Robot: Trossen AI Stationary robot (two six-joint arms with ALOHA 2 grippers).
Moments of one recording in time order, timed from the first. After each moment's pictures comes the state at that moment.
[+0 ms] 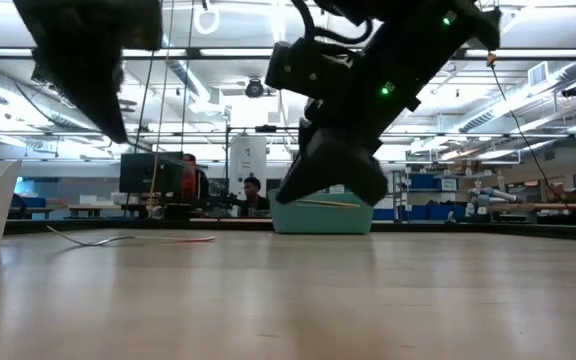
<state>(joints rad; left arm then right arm) -0.42 1.34 0.90 -0.73 -0.34 -0.81 0.35 2.03 1.25 -0.21 0.70 0.00</state>
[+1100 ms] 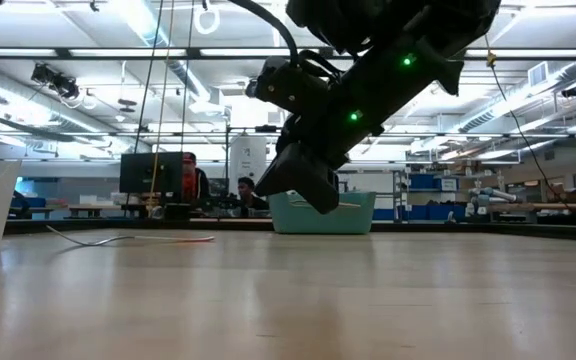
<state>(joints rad) -1.01 1.28 0.91 -1.08 -0.54 -1.76 0.25 2.02 1.15 0.15 0.68 -0.21</state>
